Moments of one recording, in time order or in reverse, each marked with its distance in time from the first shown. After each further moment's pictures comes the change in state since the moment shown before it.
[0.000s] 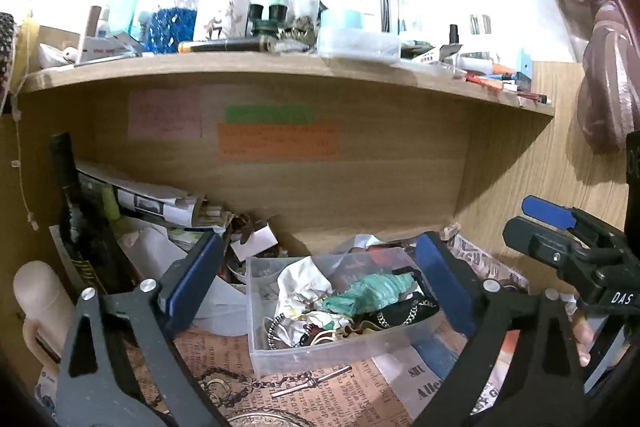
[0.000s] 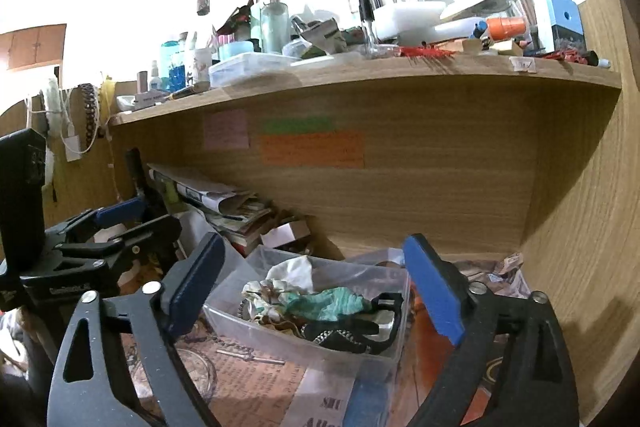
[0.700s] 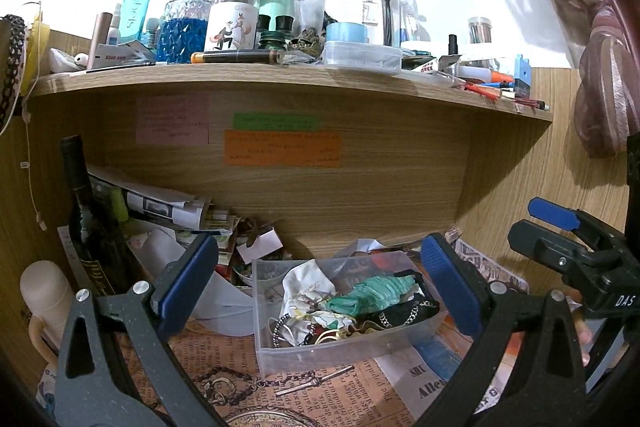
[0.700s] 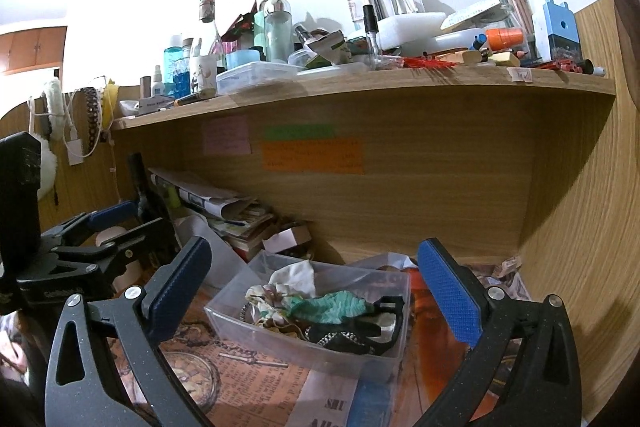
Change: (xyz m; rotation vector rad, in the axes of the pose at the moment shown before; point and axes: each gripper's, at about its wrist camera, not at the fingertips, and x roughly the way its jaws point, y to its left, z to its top) left arm -0.010 0.002 -0.001 -0.007 -0.020 0.014; right arm -0.007 0.005 0.000 -0.004 -0.022 -0.007
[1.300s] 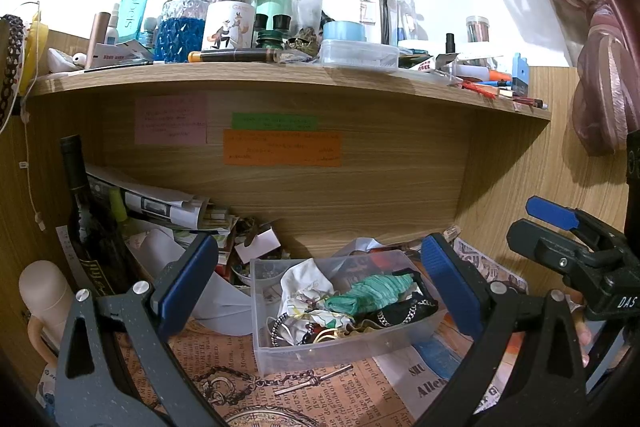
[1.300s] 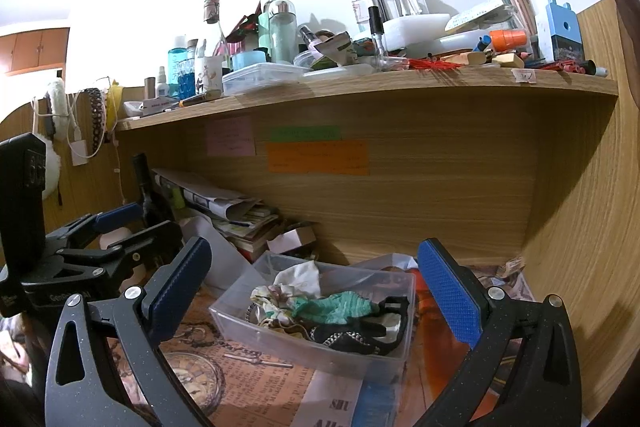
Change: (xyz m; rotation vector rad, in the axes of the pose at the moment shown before) left arm 0.000 0.000 -0.001 0.002 0.000 -0.005; right arm -0.001 0.001 0.000 0.000 -0.003 0.013
